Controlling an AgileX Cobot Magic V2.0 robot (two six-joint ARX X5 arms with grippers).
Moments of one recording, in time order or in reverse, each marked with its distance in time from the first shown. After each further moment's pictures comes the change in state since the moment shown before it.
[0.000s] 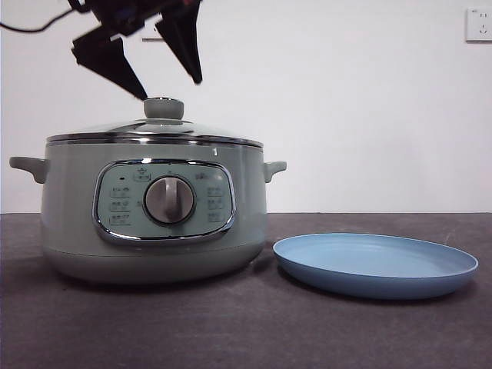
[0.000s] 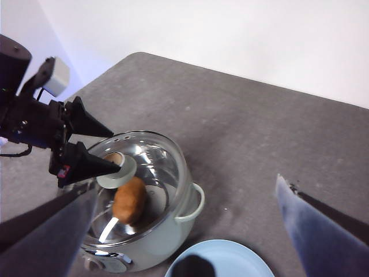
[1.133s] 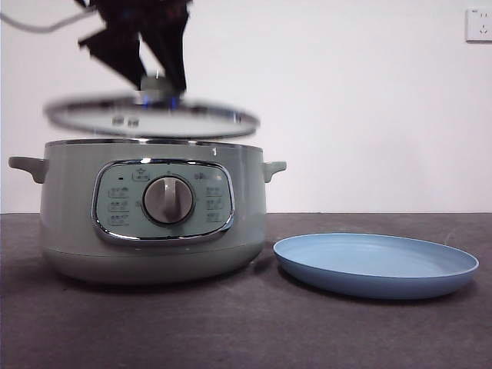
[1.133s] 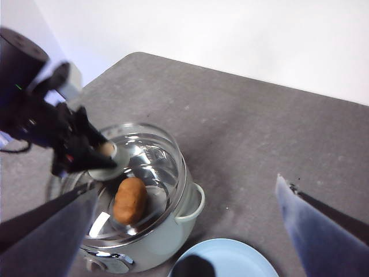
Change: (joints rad) left arm -0.006 0.085 0.196 -0.223 -0.010 0.046; right arm 0.000 0.000 0.000 -0.002 0.000 0.021
